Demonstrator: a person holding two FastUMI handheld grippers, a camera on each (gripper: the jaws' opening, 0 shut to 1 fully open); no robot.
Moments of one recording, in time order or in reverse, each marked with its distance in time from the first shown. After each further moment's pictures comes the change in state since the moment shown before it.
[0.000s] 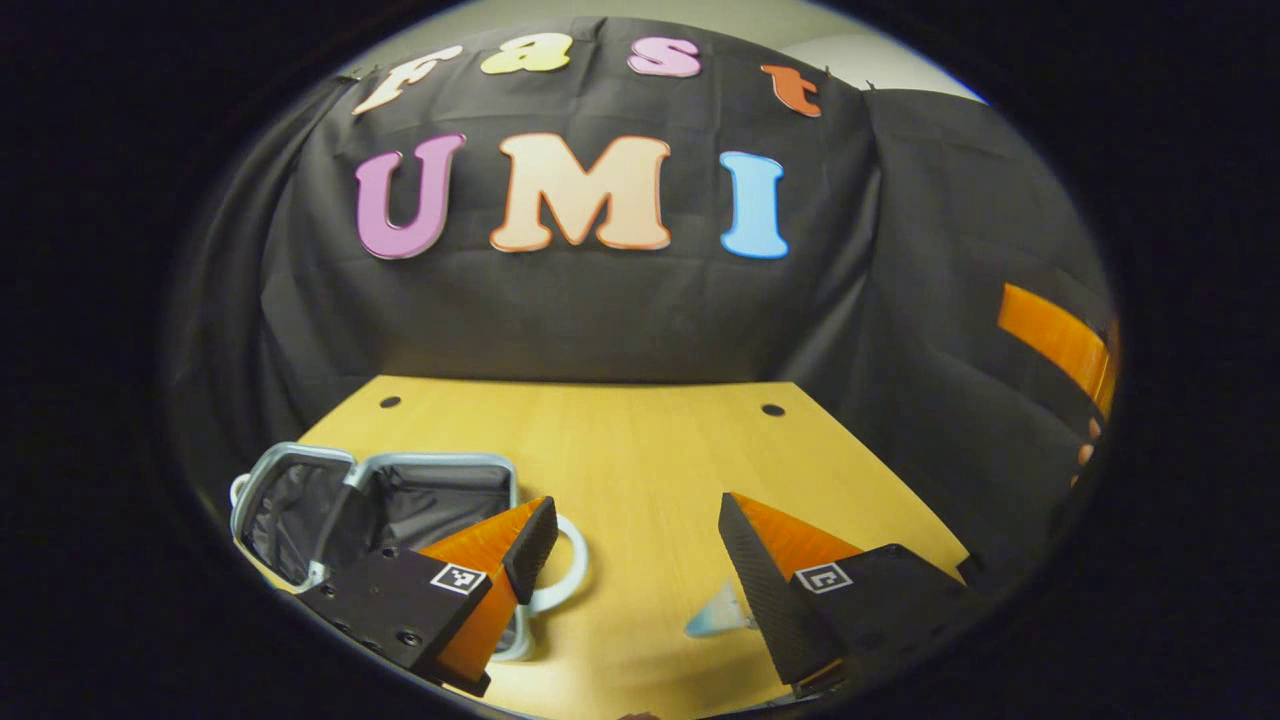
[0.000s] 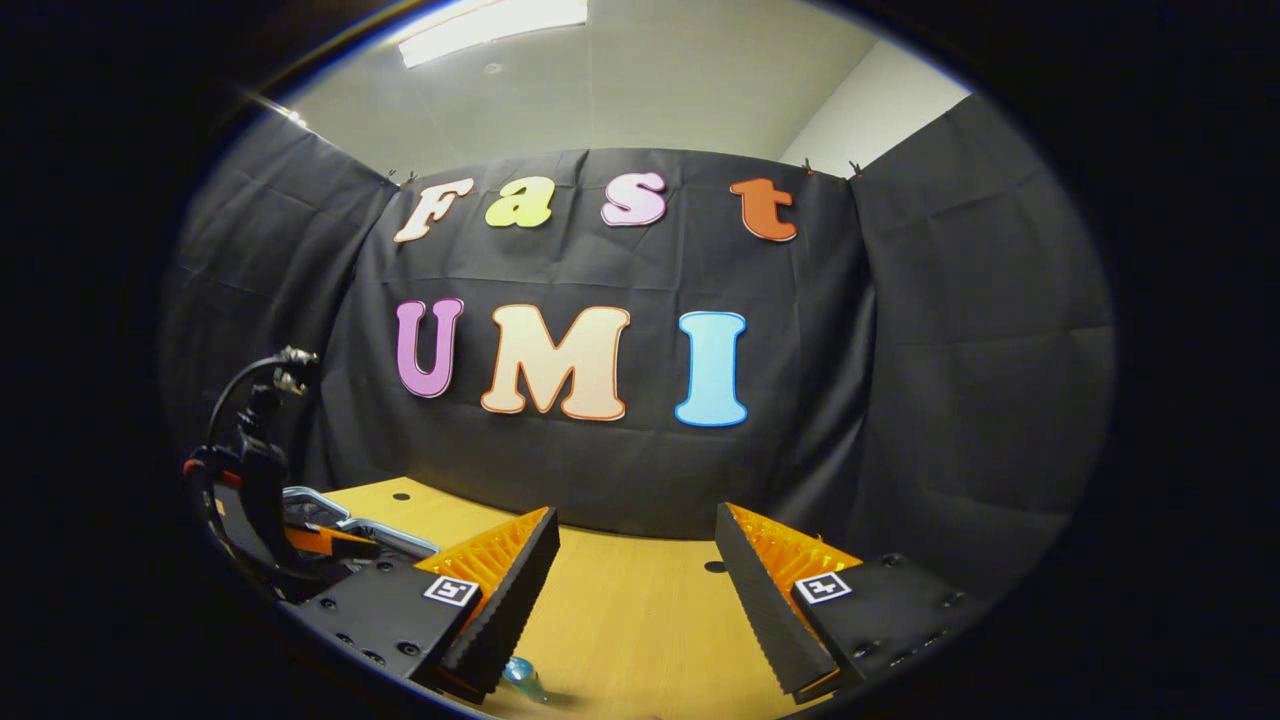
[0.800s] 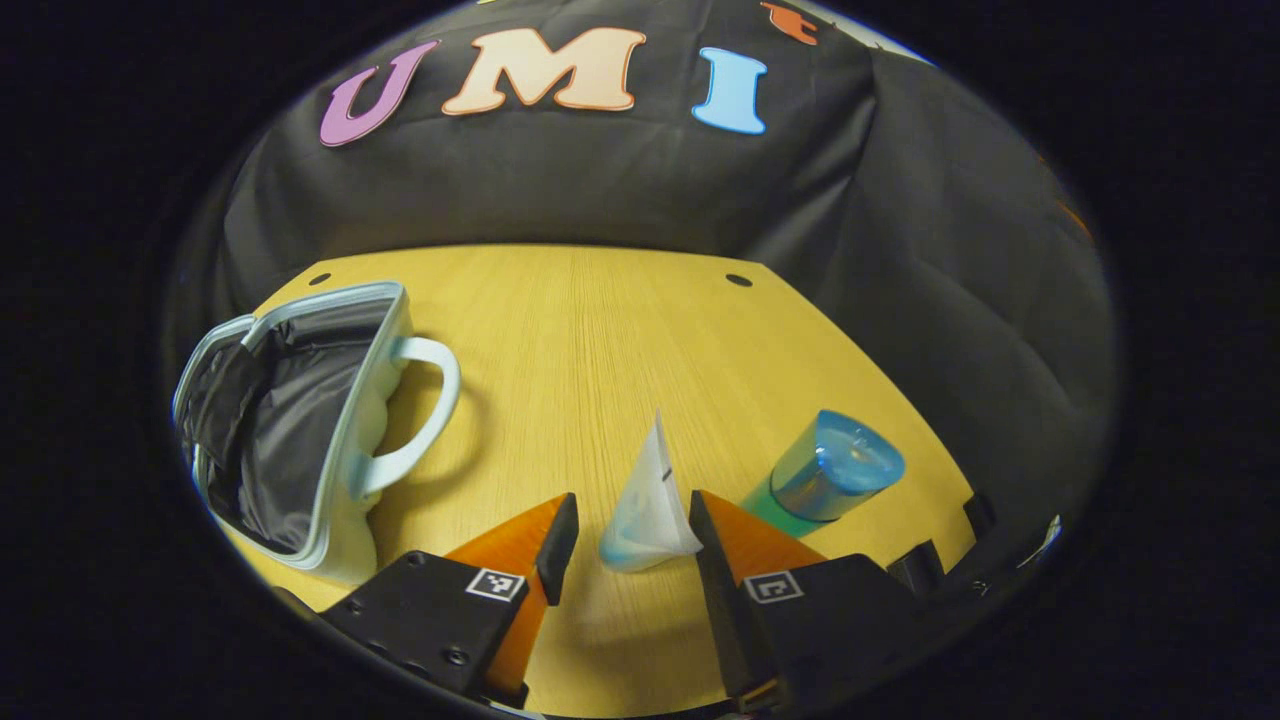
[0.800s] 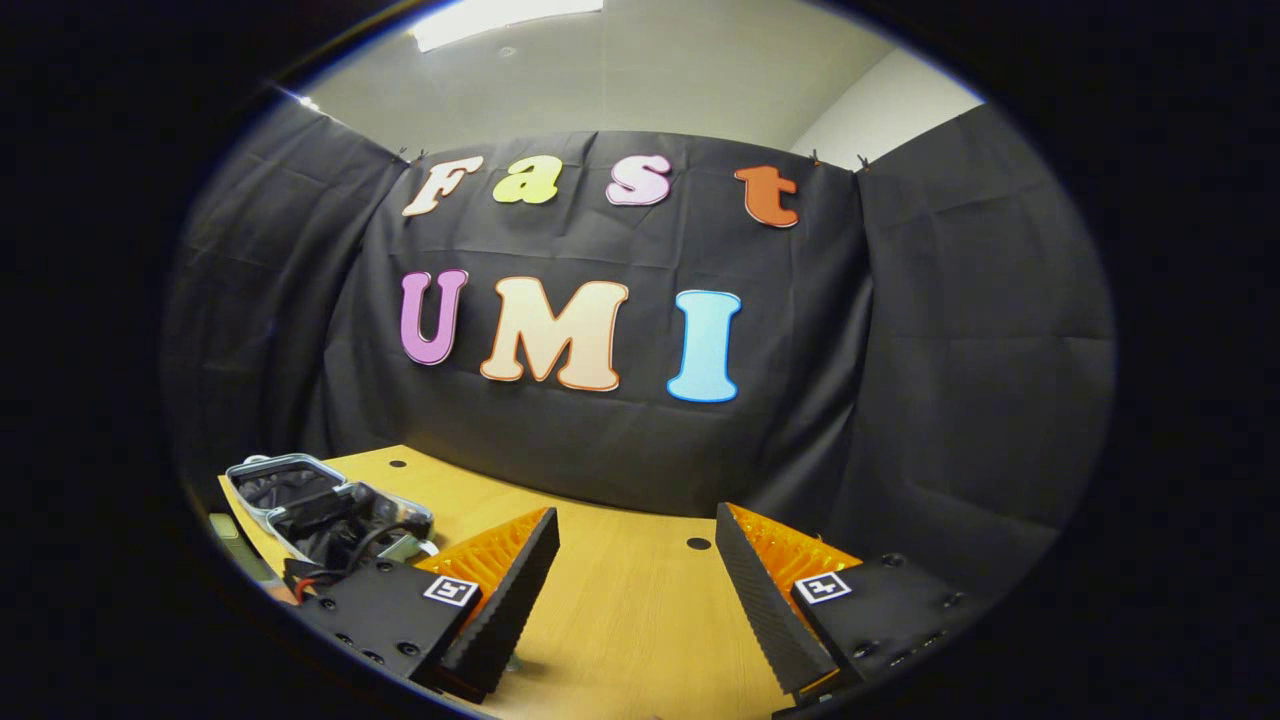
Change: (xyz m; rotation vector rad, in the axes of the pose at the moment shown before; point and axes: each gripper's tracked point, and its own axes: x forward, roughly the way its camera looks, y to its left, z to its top) left arm 0.035 -0.036 -0.146 -0.034 0.269 -0.056; right arm -0.026 -0.009 -0.023 -0.049 0.068 0.026
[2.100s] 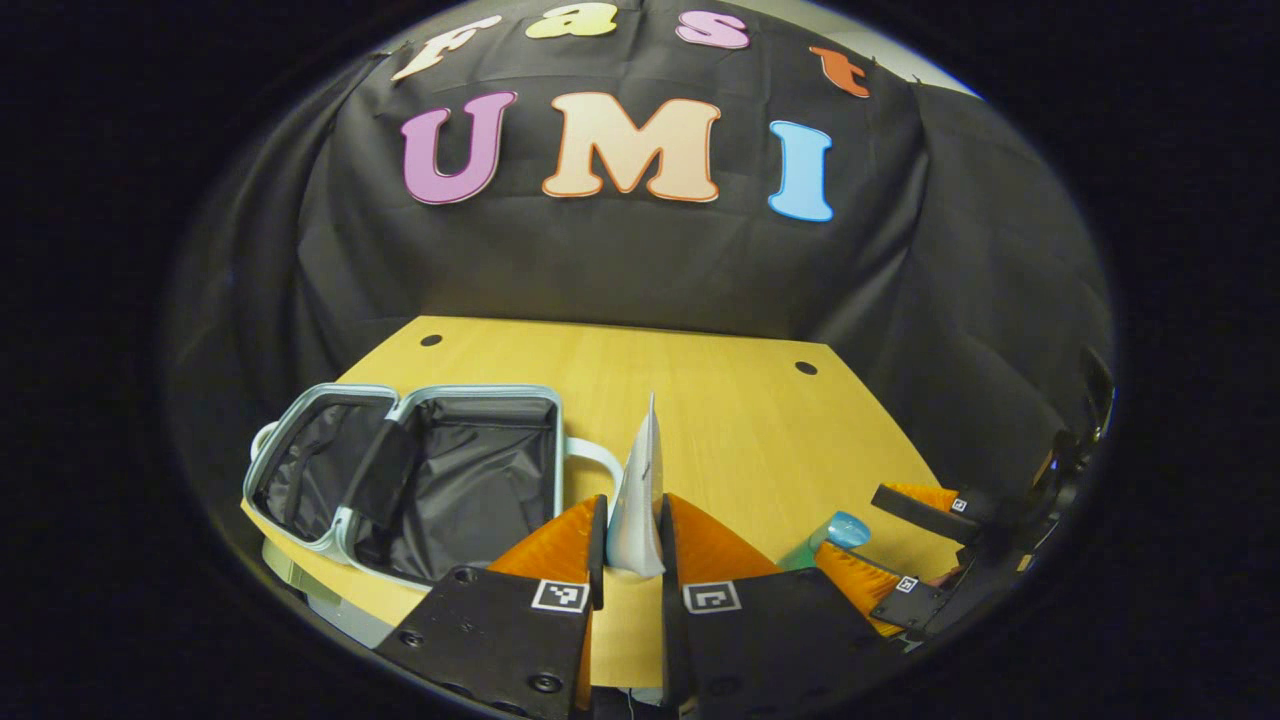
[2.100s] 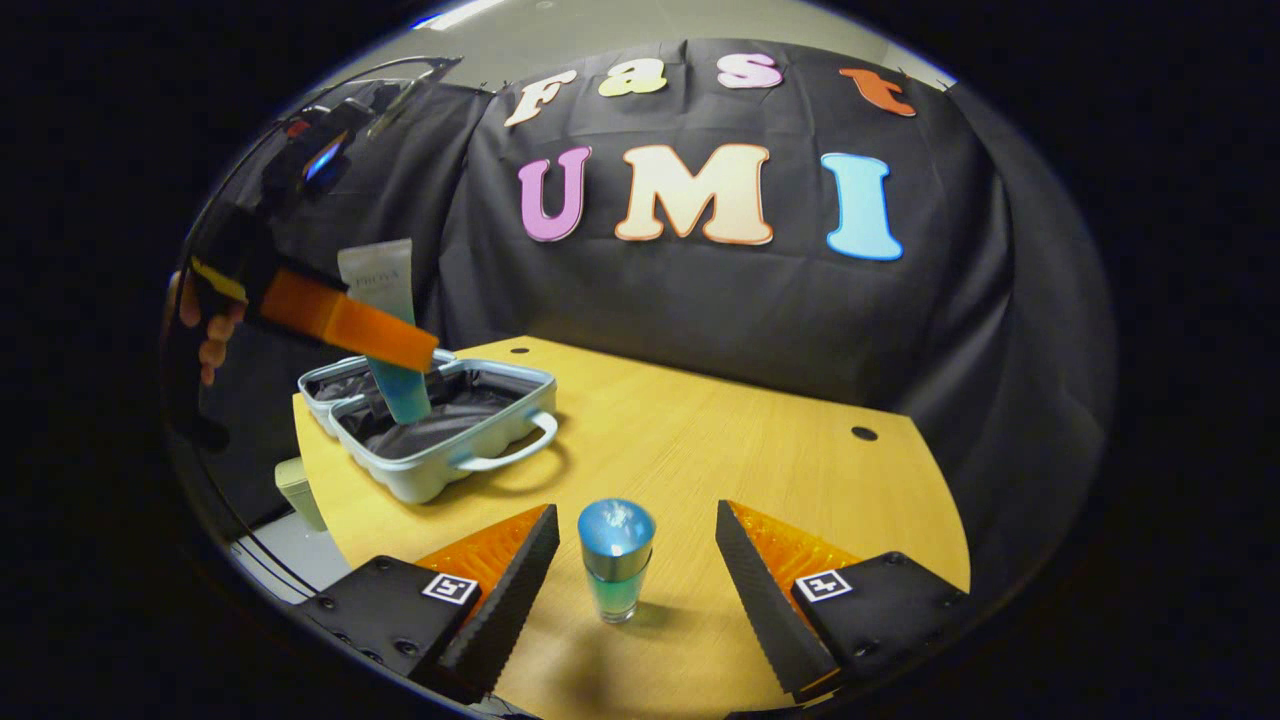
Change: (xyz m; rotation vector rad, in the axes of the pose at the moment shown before) left arm -0.135 0.085 0.099 -0.055 -0.159 0.208; right arm 0.022 0.133 -0.214 -0.003 0.308 0.370
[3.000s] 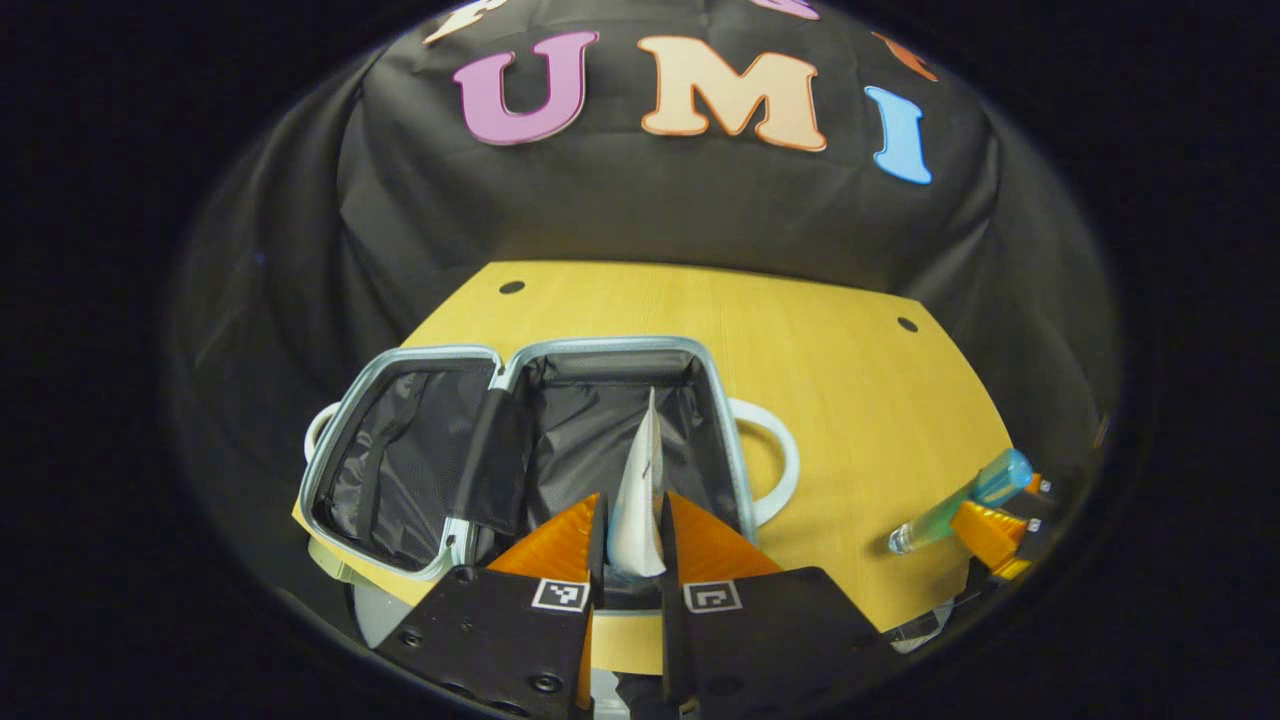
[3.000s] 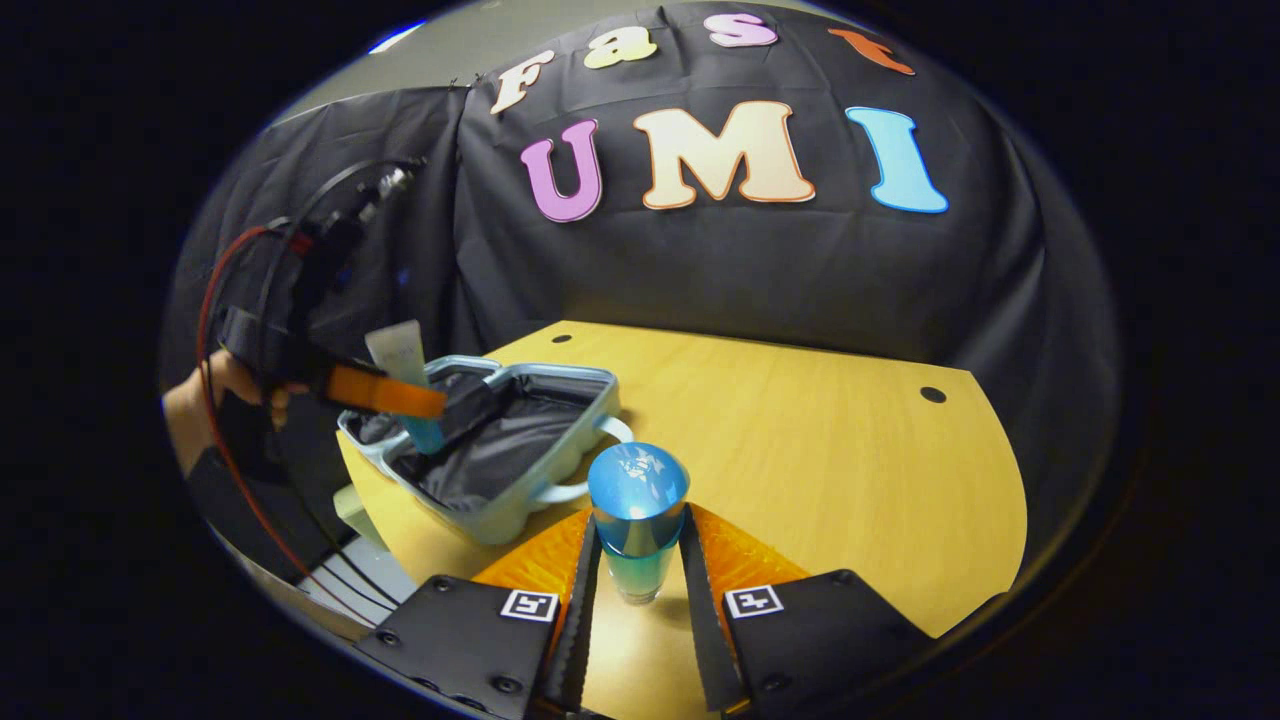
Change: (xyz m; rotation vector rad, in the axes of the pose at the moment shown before) left arm 0.035 0.147 -0.029 -0.005 0.243 0.112; right arm 0.028 0.083 0.056 0.150 0.121 0.111
